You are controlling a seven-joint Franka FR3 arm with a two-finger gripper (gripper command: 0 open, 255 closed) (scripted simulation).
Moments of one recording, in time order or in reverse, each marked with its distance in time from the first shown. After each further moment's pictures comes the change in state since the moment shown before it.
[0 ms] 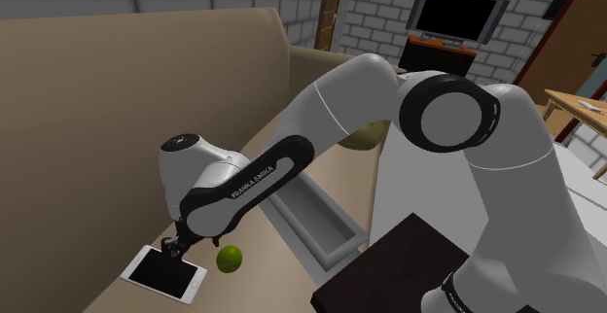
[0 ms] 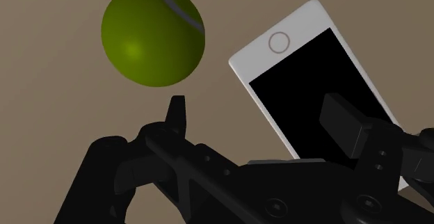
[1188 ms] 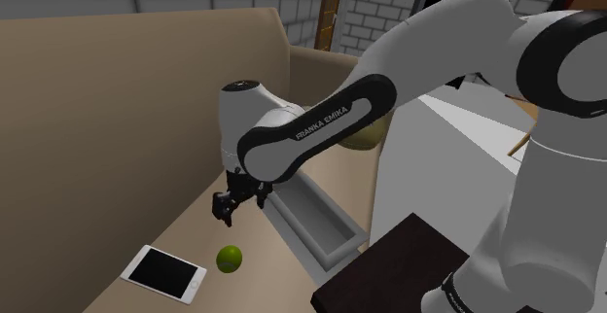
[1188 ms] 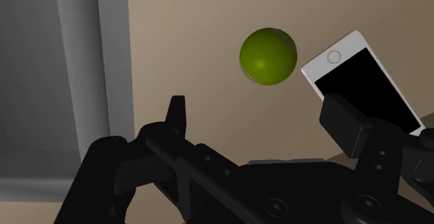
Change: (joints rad) arm -0.183 -0.450 0.047 -0.381 0.136 -0.054 -0.140
